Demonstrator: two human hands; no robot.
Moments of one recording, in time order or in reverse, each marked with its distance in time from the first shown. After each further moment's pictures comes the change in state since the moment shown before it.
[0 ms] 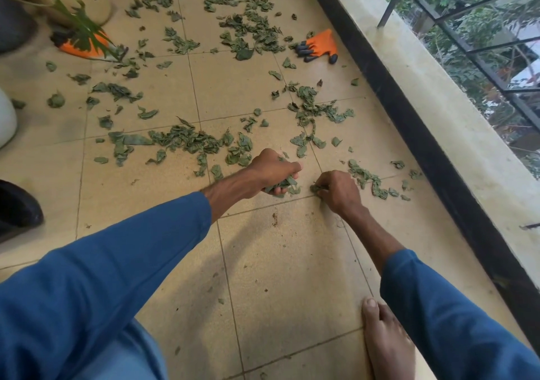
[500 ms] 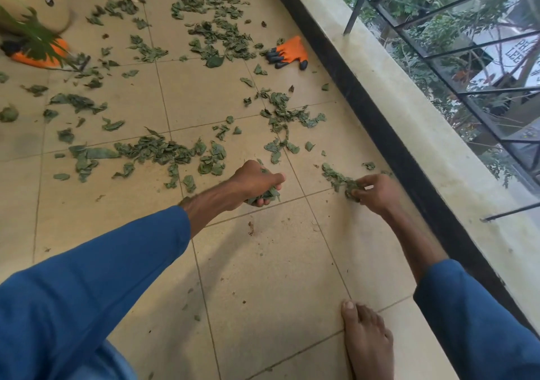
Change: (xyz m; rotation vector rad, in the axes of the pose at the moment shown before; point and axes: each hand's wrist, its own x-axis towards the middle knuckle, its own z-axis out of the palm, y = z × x) left_hand 0.009 0.002 0.020 0.038 -0.052 0.003; right_hand -0.021 0.104 -0.082 0.215 0.081 0.341
